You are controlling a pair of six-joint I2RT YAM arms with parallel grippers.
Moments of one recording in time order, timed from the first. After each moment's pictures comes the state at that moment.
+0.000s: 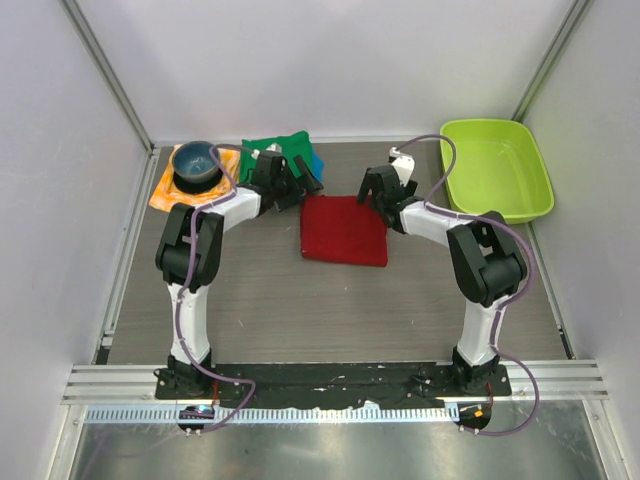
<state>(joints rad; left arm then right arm) -0.37 2.06 1.41 0.01 0.17 -0.80 0.44 1.88 1.20 0.03 0.45 0.56</state>
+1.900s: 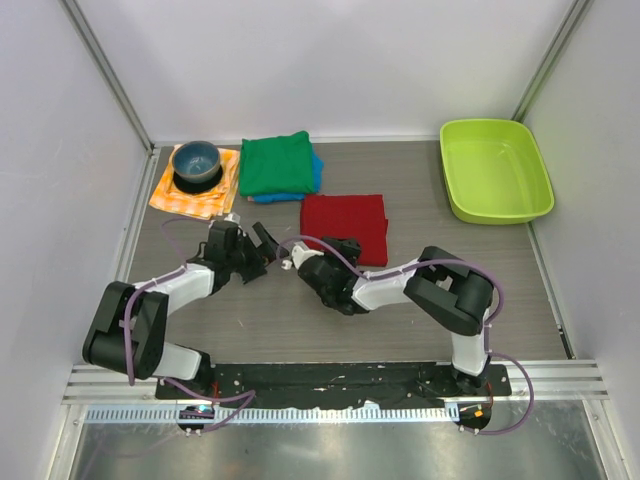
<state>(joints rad) -0.28 1.40 0.55 0.10 0.25 -0.87 1.06 1.90 0.91 0.23 0.91 -0.57</state>
